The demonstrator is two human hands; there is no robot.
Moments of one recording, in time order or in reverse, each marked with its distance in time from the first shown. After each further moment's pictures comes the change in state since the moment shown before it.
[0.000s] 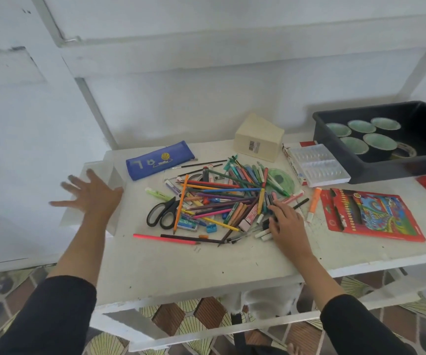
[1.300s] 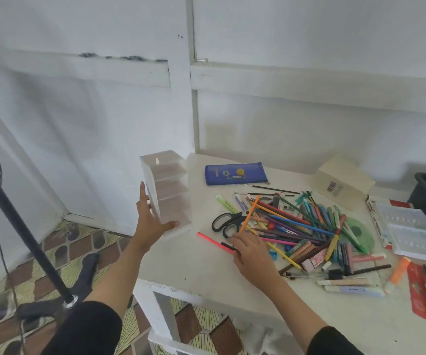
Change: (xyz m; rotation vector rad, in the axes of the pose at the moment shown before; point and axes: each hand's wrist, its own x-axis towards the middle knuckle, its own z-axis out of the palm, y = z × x) left_hand -0.047 -0.121 0.037 -1.147 -0.098 0.207; right_hand 0.012 -0.179 0.068 0.135 -0.170 -0.650
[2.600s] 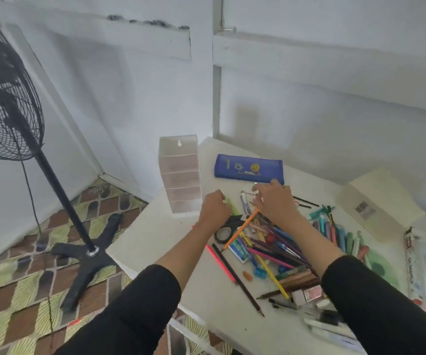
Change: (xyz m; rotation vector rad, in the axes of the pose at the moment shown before) left_hand 0.038 0.049 0.179 0.503 0.026 -0.203; right_hand 0.145 0.105 -0.047 -0.180 -0.276 0.001
